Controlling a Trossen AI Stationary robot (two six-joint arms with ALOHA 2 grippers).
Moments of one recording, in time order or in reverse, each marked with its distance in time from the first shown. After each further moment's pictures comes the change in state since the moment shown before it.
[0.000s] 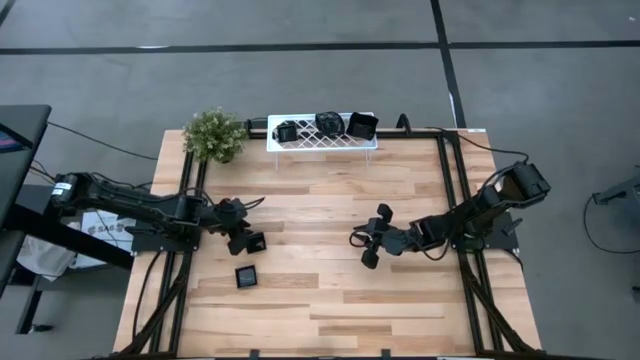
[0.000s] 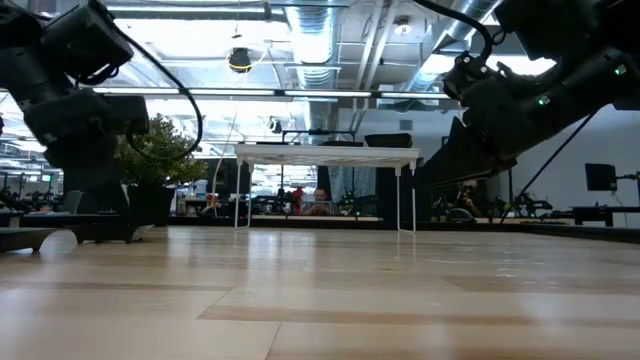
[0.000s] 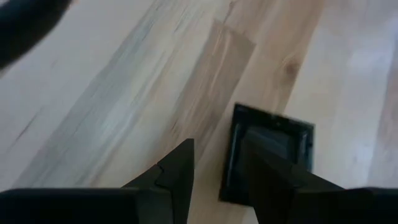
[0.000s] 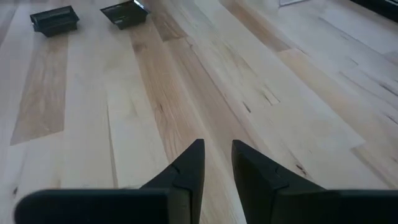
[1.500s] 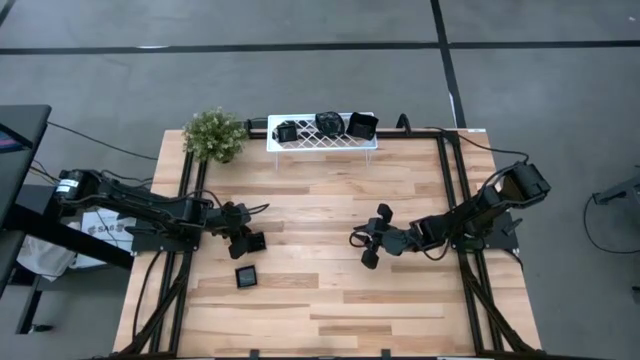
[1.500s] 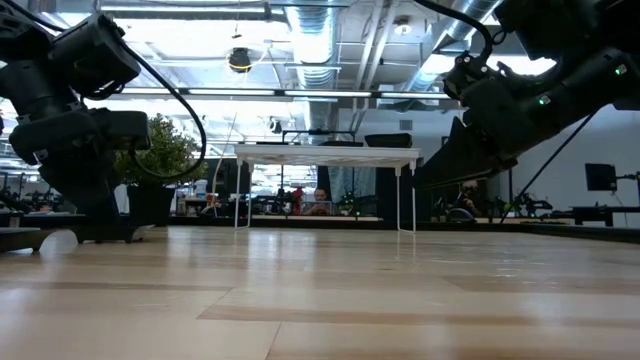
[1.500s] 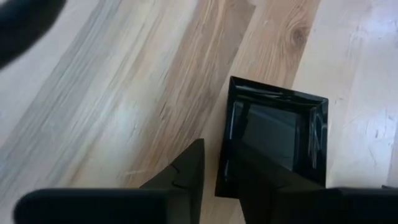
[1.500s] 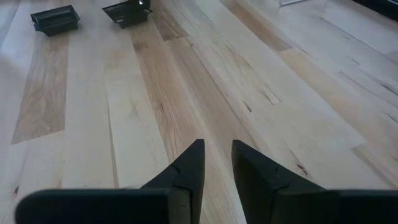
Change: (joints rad) left arm 0.000 0.131 -0.019 0.084 0.056 0.059; right arm 0.000 0.000 0.000 0.000 -0.002 0.001
